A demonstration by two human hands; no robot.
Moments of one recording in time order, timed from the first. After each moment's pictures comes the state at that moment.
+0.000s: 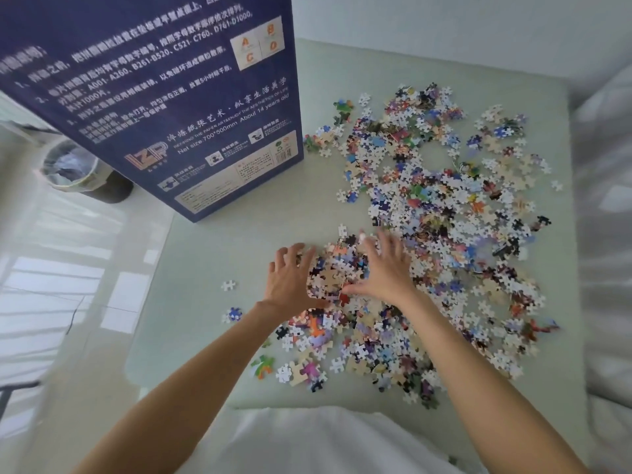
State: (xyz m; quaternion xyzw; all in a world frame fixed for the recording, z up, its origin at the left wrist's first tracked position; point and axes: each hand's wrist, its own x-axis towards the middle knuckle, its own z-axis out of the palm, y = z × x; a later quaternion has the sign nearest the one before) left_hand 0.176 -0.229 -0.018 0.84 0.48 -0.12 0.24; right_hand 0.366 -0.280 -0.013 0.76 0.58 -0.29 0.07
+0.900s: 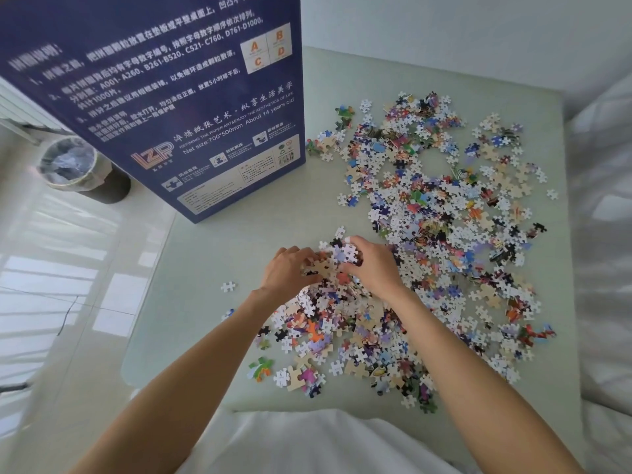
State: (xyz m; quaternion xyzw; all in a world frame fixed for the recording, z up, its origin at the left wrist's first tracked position) left_hand 0.175 -0.205 -0.016 0.78 0.51 -0.05 0.36; right_hand 0.348 -0.262 0.009 0.76 0.56 -0.32 -0.13
